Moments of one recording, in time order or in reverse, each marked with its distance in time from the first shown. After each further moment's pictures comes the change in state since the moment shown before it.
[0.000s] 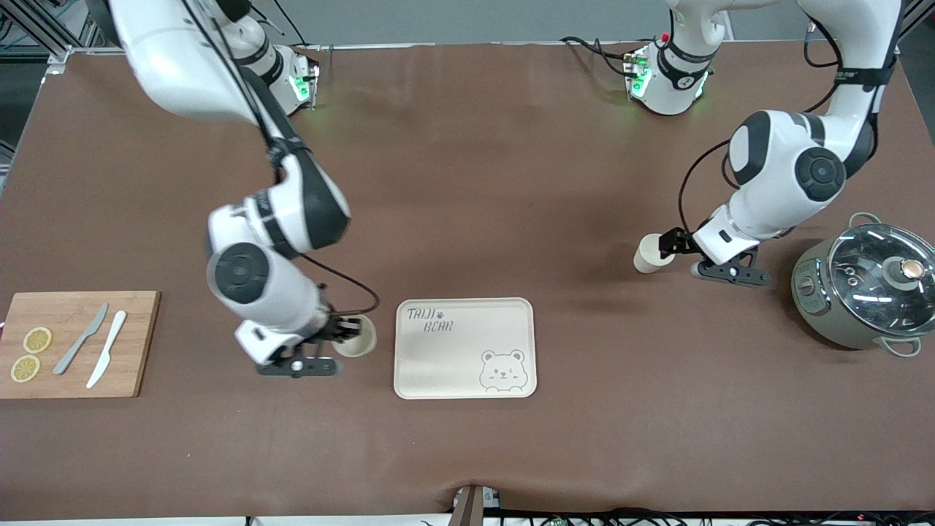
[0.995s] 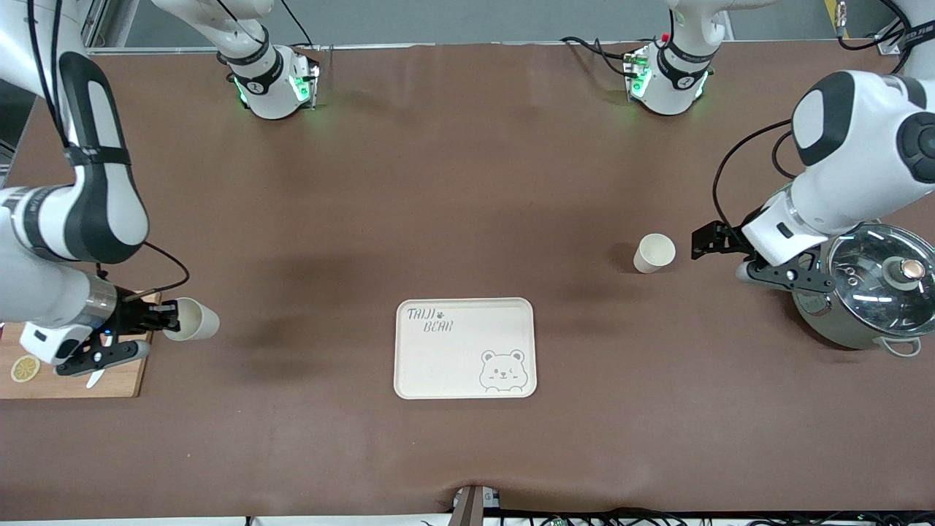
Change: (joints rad) left arm 0.003 -0.005 0.007 0.333 0.005 -0.333 0.000; right arm -0.389 -0.178 -0.004 -0.380 0.046 0.177 -0.642
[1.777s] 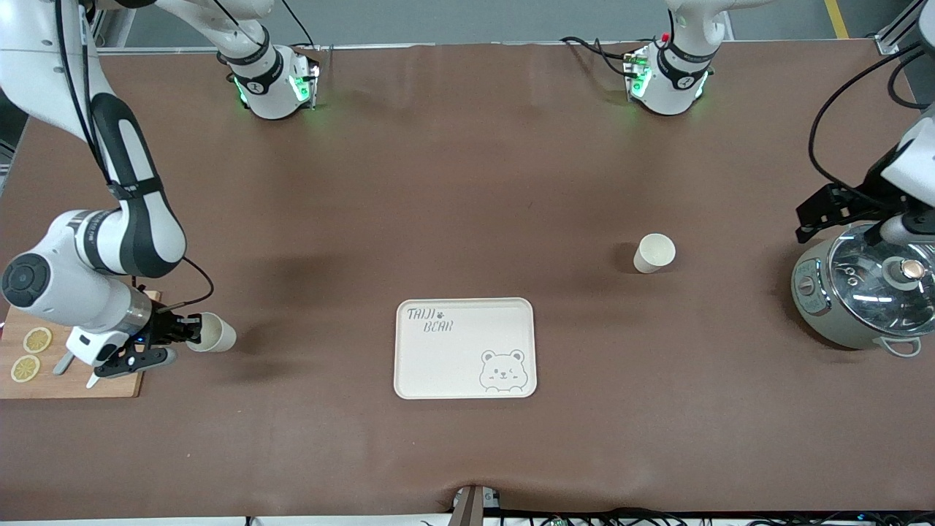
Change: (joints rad) left arm 0.072 -0.100 0.041 0.176 0.109 -0.132 -0.051; right arm -0.017 0.088 0.000 -0.096 0.000 0.233 0.000
